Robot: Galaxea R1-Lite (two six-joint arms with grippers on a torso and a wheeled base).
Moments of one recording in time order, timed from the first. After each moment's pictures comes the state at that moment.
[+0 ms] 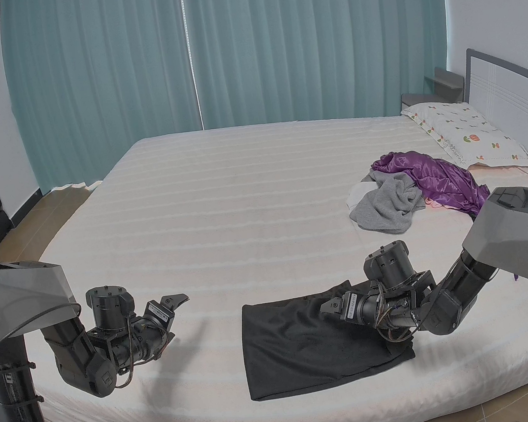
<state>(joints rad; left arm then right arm) -0.18 2.24 -0.52 -1.22 -0.16 -1.11 0.53 2.25 -0.89 -0.61 -0.03 0.75</state>
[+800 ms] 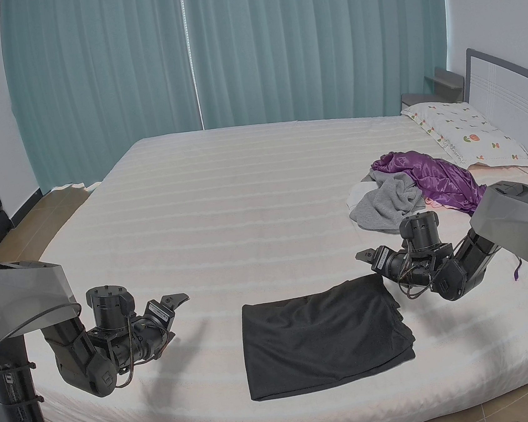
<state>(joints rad) -0.18 2.24 -0.52 -1.22 -0.16 -1.11 0.27 2.37 -1.04 -0.76 -0.01 0.73</state>
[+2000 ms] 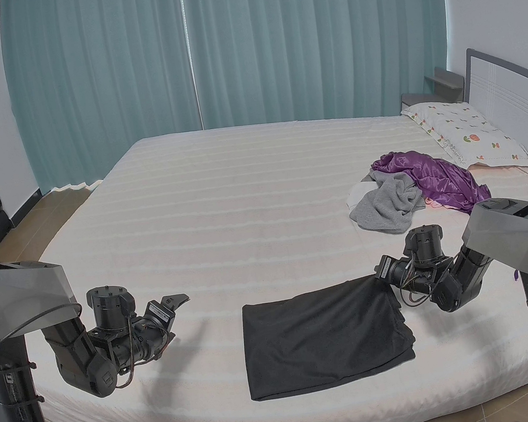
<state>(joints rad) -0.19 2.24 -0.52 -1.22 -0.16 -1.11 0.23 2.49 -1.04 -0.94 0.05 0.62</state>
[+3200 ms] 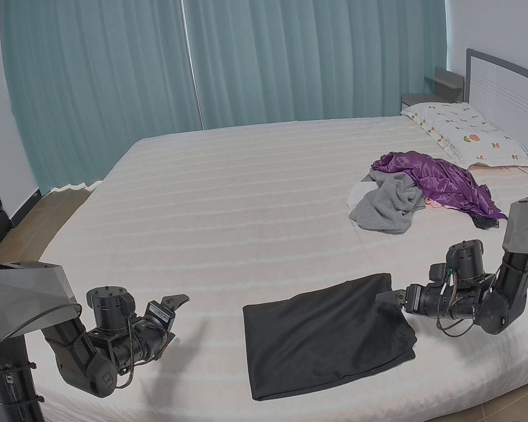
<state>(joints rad) -0.19 2.24 -0.52 -1.22 -0.16 -1.10 0.19 2.26 -0.56 -1.09 0.34 0.54</state>
